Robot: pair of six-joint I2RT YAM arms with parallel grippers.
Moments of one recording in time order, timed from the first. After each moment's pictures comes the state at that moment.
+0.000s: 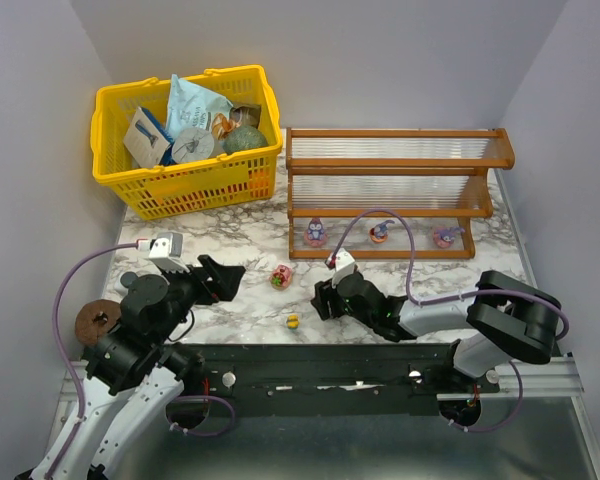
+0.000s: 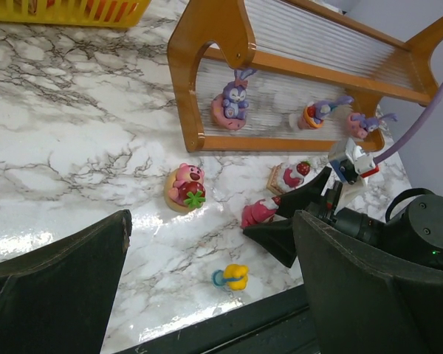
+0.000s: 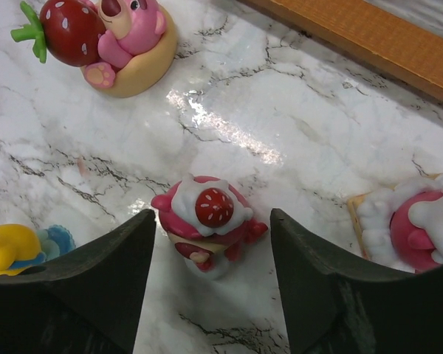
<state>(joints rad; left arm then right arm) -0.53 0.28 0.66 -0.64 -0.09 -0.59 1.07 1.51 0.45 0.49 0.28 0.38</state>
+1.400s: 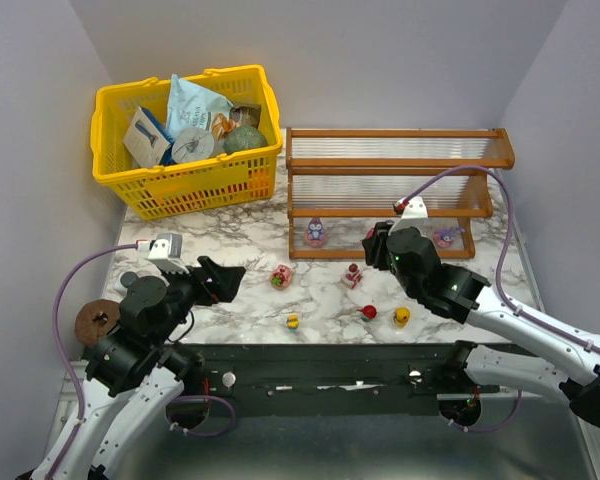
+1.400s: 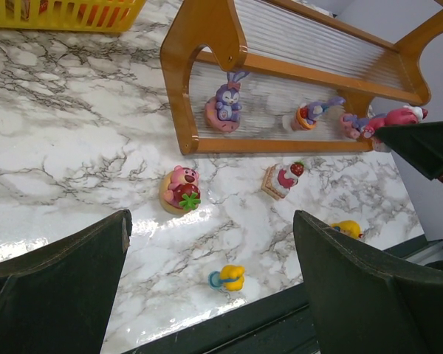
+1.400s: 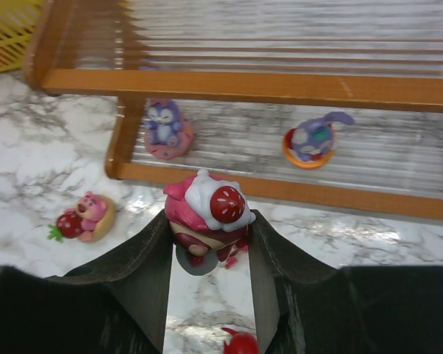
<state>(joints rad) -0.53 0.26 0.66 -0.63 -0.07 -0.59 0.94 0.96 0.78 -0.27 0.60 0.49</state>
